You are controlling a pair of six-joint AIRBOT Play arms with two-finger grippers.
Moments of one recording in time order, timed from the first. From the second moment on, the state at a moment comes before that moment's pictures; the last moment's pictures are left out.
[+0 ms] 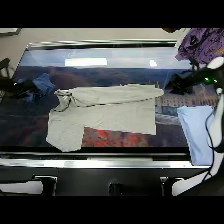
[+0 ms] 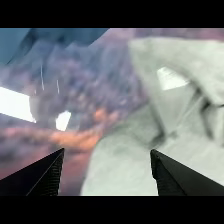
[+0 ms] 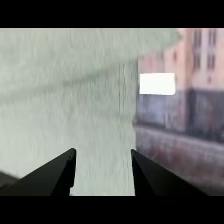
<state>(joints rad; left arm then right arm) 0.32 -1.52 1.53 1.34 -1.27 -1.57 -0.29 -1.78 1.80 -1.01 1.52 1.48</state>
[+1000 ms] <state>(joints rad) 0.56 -1.20 0.92 1.34 -1.18 -1.57 -0.39 -1.48 0.76 -0.77 1.26 1.10</state>
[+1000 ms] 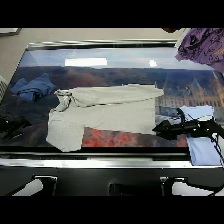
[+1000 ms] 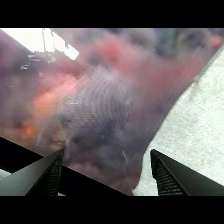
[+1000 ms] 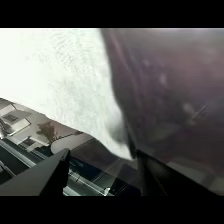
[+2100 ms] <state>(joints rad) 0.56 -1.43 0.92 0.83 -1.08 -1.00 -0.27 -1.47 0.74 -0.79 1.18 1.15</state>
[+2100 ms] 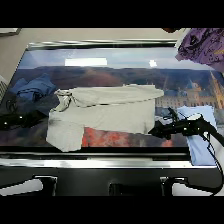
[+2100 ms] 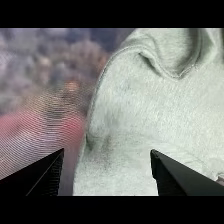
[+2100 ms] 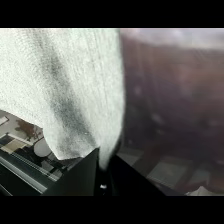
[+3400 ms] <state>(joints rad) 0.45 -1.49 0.99 0.79 -1.05 -0.98 -0.27 -1.32 0.85 -0.77 1.15 1.19</state>
